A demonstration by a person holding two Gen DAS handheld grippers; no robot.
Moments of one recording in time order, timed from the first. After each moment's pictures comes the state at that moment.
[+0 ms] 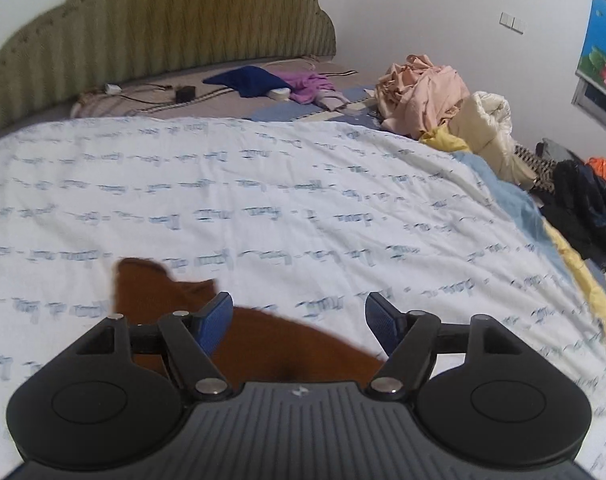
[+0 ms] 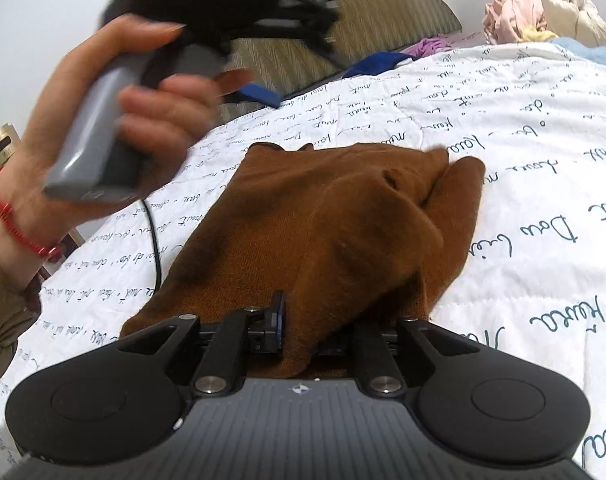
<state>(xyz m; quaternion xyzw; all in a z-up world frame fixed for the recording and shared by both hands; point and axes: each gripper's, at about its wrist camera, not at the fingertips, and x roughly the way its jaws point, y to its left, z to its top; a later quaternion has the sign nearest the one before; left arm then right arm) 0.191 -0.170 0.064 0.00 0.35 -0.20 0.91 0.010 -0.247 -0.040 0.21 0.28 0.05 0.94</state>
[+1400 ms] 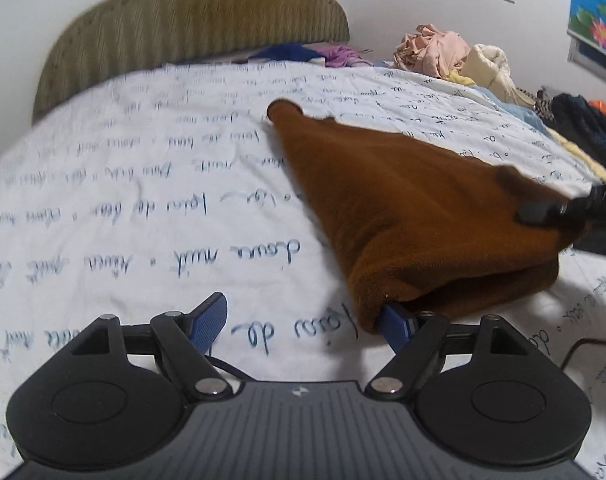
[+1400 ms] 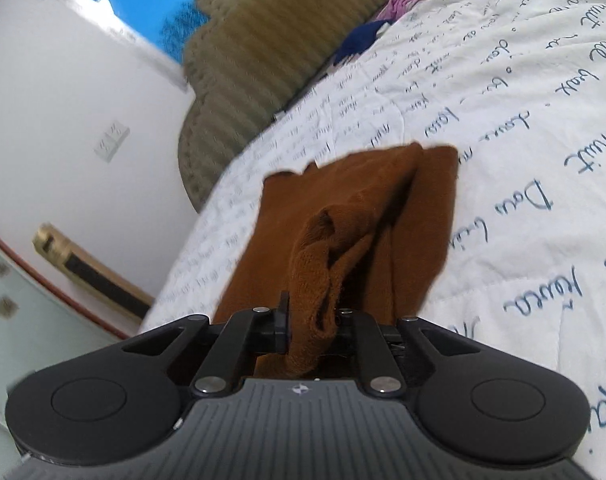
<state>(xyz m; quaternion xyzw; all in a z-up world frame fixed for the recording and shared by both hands) 0.017 0.002 -0.017 0.04 0.35 -0.19 0.92 -0.005 -0.304 -0.028 0.37 0.28 0.09 0.88</state>
